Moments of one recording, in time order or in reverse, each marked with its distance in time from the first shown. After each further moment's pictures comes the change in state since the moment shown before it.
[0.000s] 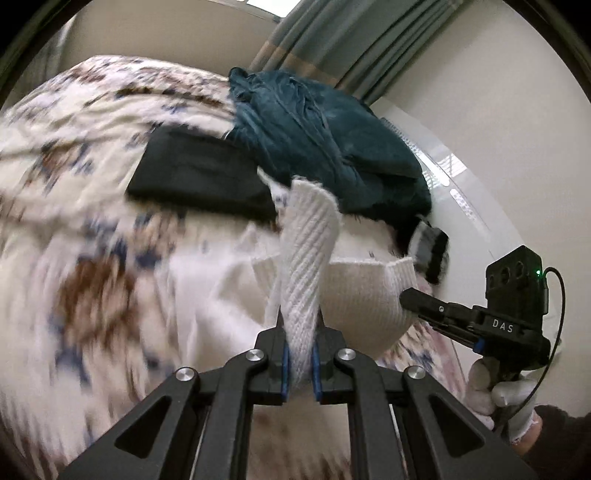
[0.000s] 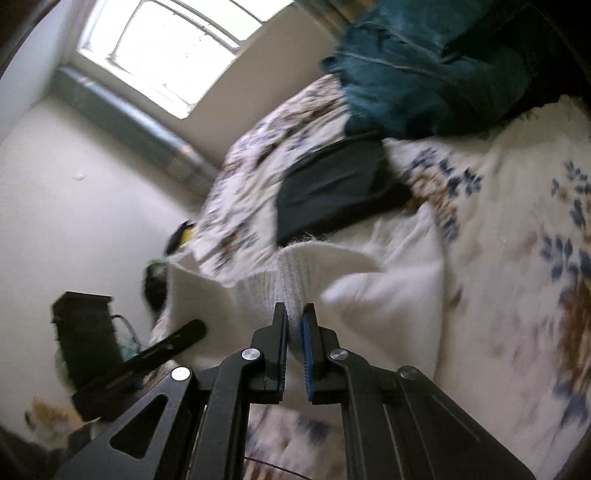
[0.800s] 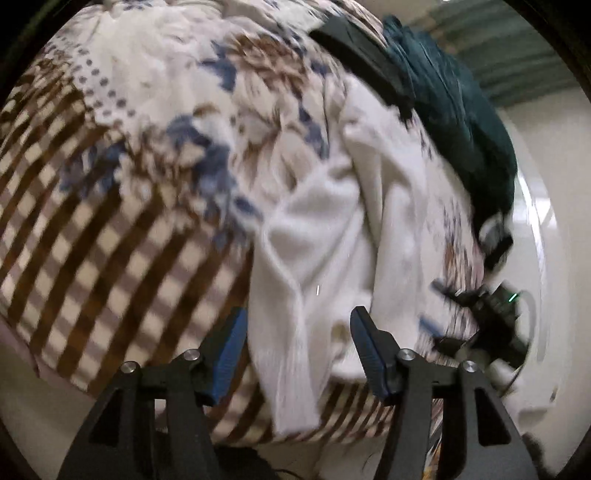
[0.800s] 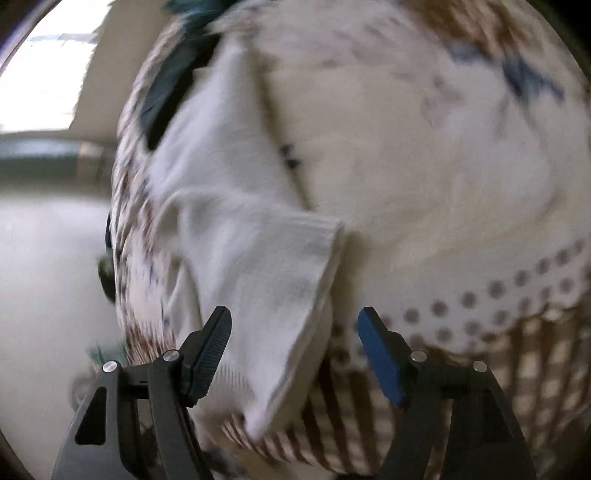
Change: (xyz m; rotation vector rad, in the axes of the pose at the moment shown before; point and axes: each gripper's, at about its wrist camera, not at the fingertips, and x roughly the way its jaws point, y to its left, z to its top) left arm -0.029 0.078 -0.179 -0.474 0.171 0.201; right arm 0.035 -0.148 -0.186 0.572 0.258 -0.193
